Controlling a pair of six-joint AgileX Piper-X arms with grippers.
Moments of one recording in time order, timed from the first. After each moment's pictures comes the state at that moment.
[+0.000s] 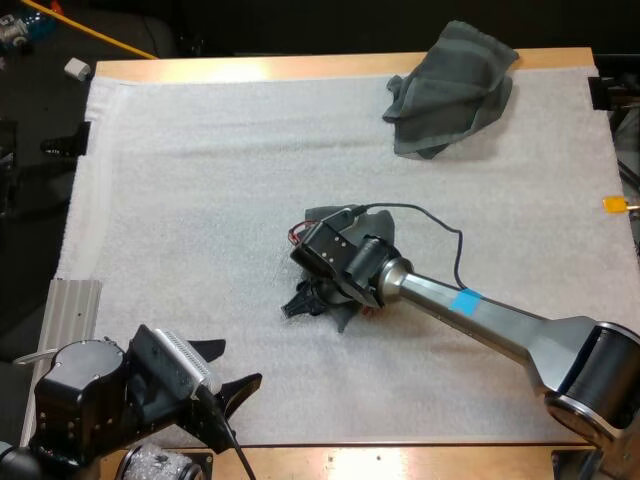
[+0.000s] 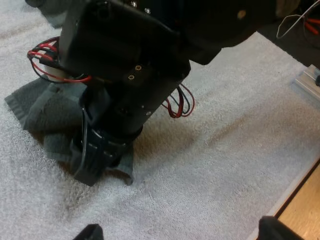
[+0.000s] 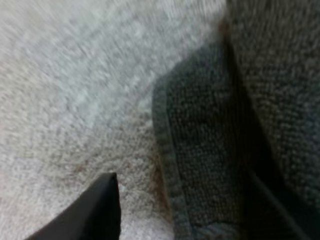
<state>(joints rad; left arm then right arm) -0.29 0.45 -0.90 1.28 0.52 -1.67 0.94 1.90 -1.36 0.75 0.03 -1.50</state>
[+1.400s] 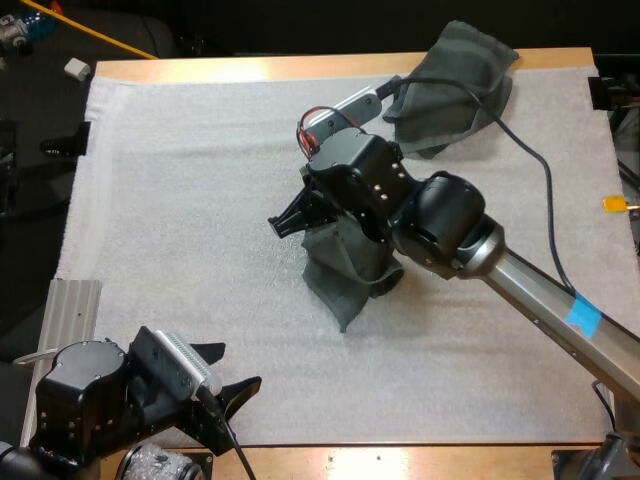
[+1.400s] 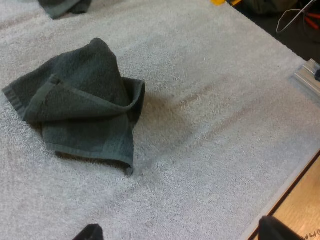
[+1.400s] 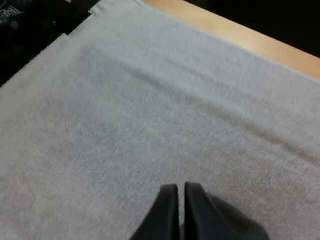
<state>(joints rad) -0.29 0.45 -0.90 1.30 0.52 -1.67 0.93 1.65 -1.75 0.95 0.23 -1.68</state>
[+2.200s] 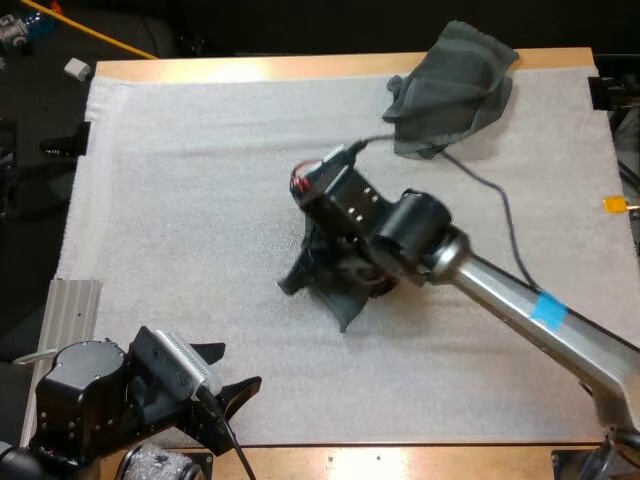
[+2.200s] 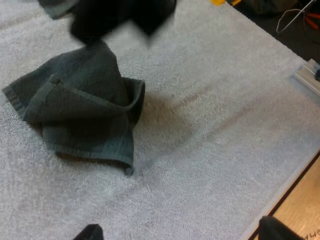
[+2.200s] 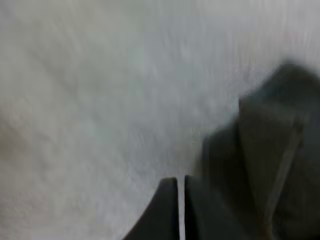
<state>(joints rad) -0.29 0.45 -0.90 1.30 0.52 -1.67 0.94 1.67 -1.69 1.06 -0.01 -1.70</state>
